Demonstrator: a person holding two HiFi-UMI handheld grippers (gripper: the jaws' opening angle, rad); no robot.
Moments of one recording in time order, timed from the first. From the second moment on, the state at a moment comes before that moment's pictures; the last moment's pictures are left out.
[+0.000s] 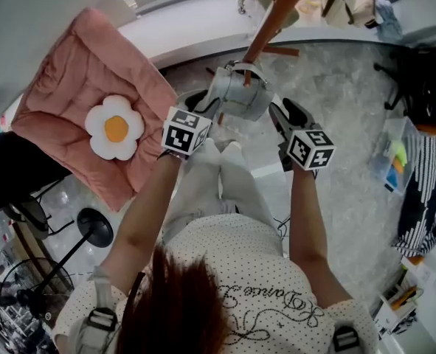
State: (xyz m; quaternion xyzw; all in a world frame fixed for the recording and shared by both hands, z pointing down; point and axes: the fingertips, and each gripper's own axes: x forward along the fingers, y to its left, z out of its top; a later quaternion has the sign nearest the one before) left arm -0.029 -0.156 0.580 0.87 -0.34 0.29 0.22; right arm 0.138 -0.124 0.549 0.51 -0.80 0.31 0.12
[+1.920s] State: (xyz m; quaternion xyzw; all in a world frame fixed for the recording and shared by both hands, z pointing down) left arm -0.025 -0.202 0.271 0.91 -0.41 0.05 -0.01; right arm 0.149 -0.146 0.260 0.59 -0.80 -0.01 0.03
